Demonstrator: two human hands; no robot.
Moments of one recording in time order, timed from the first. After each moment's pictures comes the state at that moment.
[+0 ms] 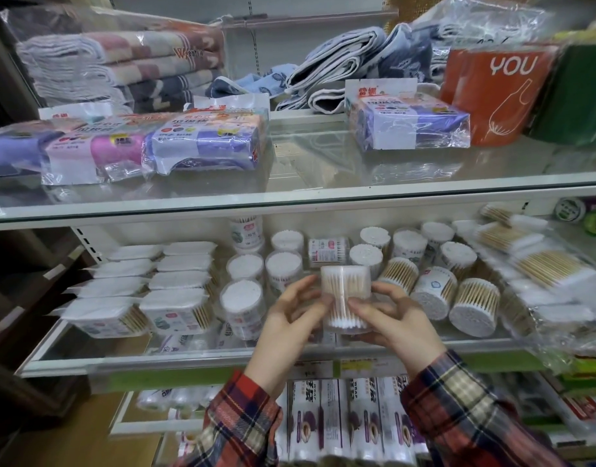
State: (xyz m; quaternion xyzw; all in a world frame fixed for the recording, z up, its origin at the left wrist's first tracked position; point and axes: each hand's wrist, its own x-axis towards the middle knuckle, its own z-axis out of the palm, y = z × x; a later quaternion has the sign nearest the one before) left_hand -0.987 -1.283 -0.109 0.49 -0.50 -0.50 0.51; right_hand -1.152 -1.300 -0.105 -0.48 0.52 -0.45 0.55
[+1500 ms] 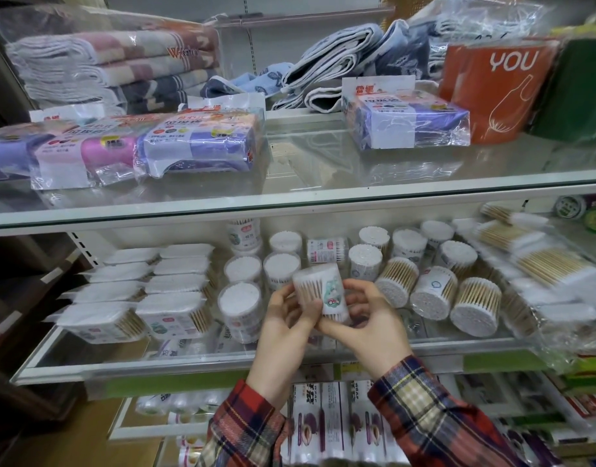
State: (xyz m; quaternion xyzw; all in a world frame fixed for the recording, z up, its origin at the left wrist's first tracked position) left_hand -0.991 -1.286 -0.120 0.51 -0.42 -0.49 0.57; right_hand -1.122 -1.308 -0.129 -0.60 0.55 -0.45 0.36
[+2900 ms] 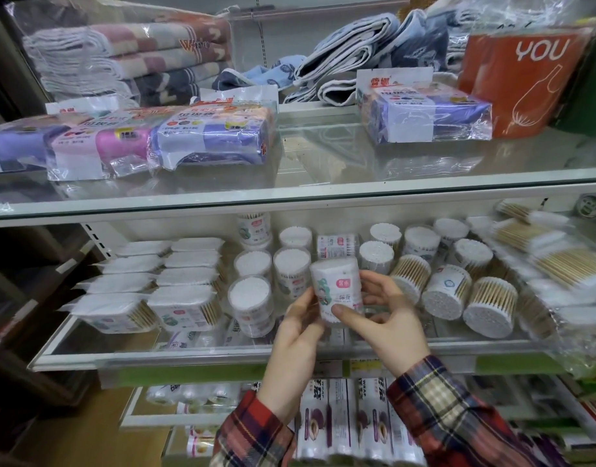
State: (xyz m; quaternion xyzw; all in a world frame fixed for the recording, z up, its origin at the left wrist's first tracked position) left_hand -0.991 -1.271 -0.126 0.51 -0.49 -0.48 0.52; right_hand -1.129 -1.310 -0.128 -0.57 0.50 -0.50 0.42
